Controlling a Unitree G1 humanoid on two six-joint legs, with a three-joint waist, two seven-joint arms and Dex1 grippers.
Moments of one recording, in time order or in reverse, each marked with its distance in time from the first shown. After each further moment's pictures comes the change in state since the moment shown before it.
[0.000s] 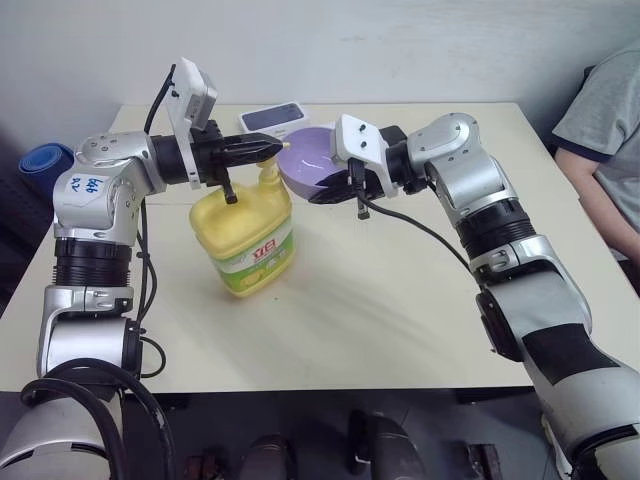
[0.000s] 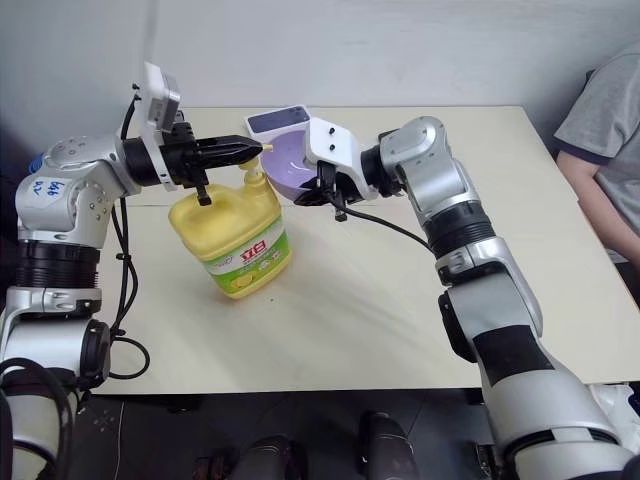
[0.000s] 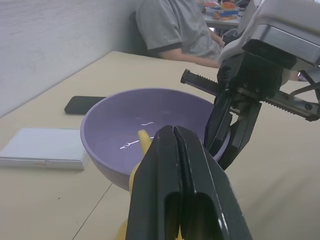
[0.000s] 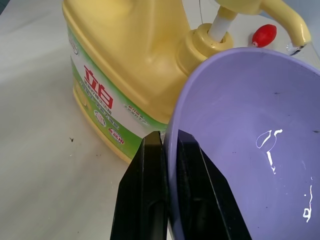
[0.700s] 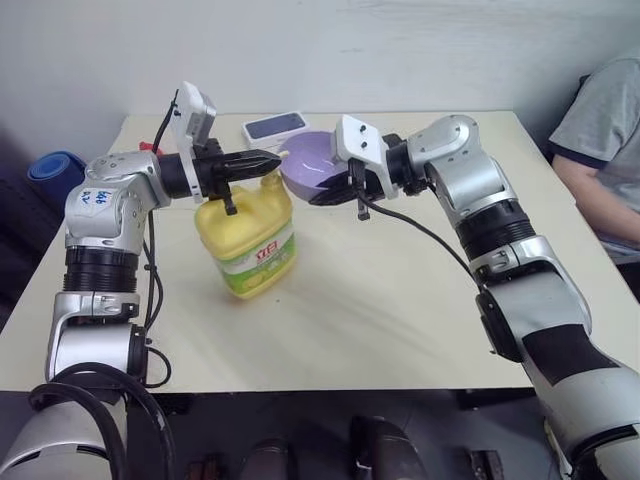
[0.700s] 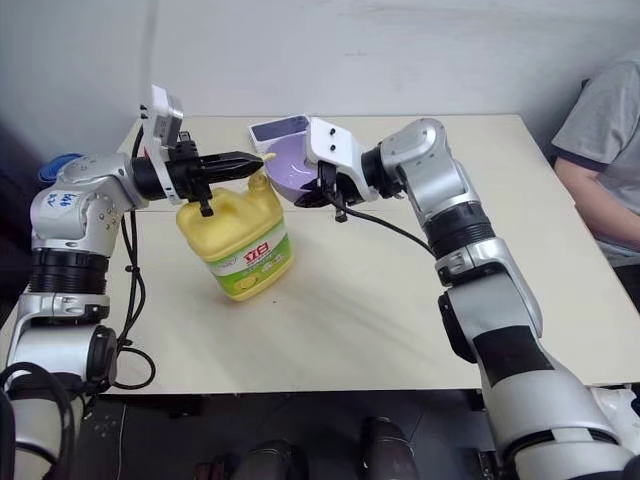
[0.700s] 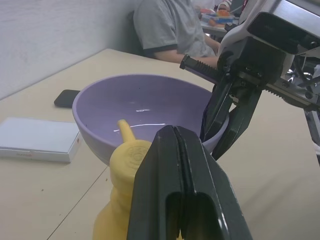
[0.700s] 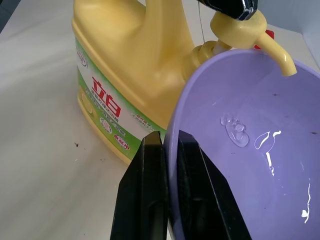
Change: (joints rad) left arm 0.035 -0.033 0.024 0.070 -0.001 -0.008 -0.033; right arm 0.003 0.000 -0.001 -0.002 0.006 0.024 0.005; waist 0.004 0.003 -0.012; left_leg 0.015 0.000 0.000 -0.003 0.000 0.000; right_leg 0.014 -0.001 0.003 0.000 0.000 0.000
